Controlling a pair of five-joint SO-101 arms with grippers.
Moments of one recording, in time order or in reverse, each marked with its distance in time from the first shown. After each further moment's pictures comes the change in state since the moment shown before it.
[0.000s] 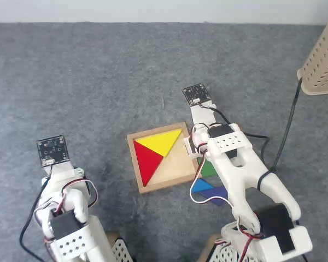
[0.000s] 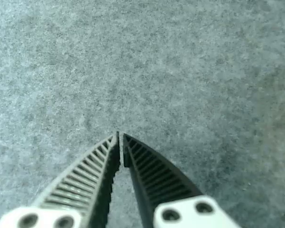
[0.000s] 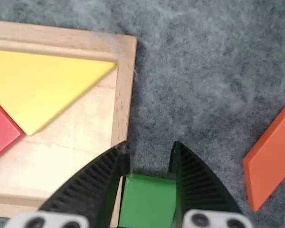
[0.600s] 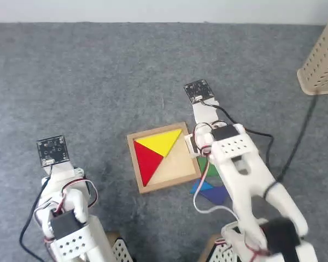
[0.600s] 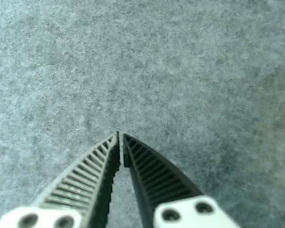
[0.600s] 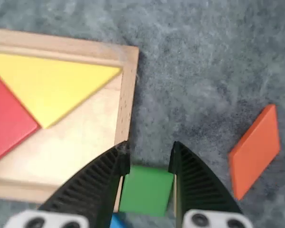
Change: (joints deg) left arm 0.0 0.0 0.0 0.0 0.0; right arm 0.0 -9.6 0.0 6.0 2.6
